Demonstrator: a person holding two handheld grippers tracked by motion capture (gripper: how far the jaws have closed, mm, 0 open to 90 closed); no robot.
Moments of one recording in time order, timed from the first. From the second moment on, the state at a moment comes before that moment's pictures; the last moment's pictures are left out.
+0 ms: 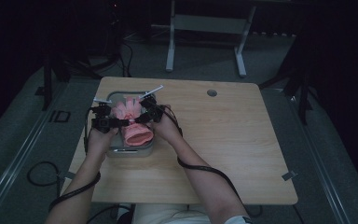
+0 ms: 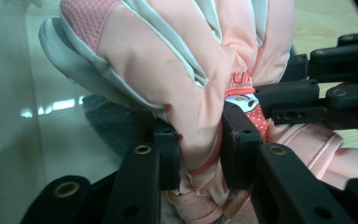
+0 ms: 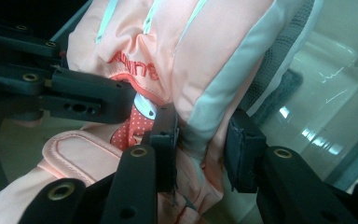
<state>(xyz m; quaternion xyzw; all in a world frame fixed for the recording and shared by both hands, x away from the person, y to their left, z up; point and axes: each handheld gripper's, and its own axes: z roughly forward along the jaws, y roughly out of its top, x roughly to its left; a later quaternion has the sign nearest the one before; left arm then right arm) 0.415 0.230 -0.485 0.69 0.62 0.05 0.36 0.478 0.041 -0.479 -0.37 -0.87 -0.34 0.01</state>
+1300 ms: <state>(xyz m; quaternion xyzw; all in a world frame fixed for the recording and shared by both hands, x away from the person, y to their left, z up) 0.415 0.242 -0.462 0.69 0.62 0.11 0.36 0.478 0.038 -0.452 -0.37 -0.85 -0.37 -0.01</state>
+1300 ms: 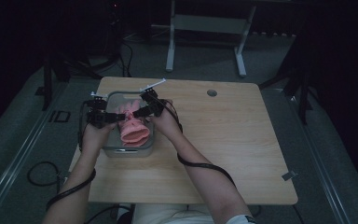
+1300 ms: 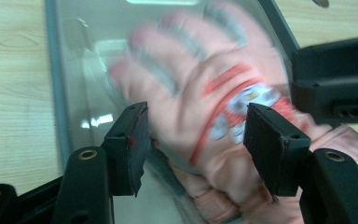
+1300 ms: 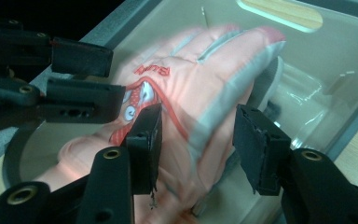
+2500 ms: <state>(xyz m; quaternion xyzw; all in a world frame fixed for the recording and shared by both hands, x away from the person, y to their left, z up) 0.373 0.211 -0.432 0.73 0.55 0.13 0.40 0.452 0.005 -0.422 -0.31 -0.86 -0.42 -0.01</state>
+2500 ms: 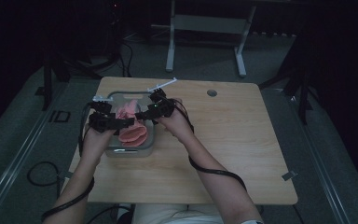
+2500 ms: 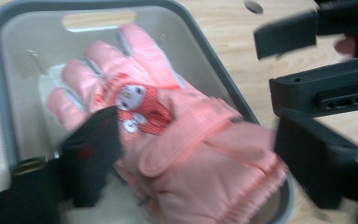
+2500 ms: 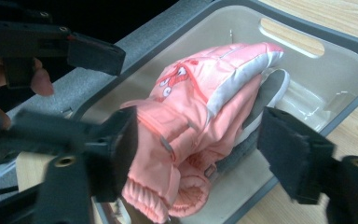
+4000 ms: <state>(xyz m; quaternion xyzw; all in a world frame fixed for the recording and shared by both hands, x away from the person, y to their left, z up) 0.245 0.141 -0.515 0.74 0.47 0.21 0.43 0.439 -0.066 -0.497 -0.34 -0.83 -0.41 -0.15</state>
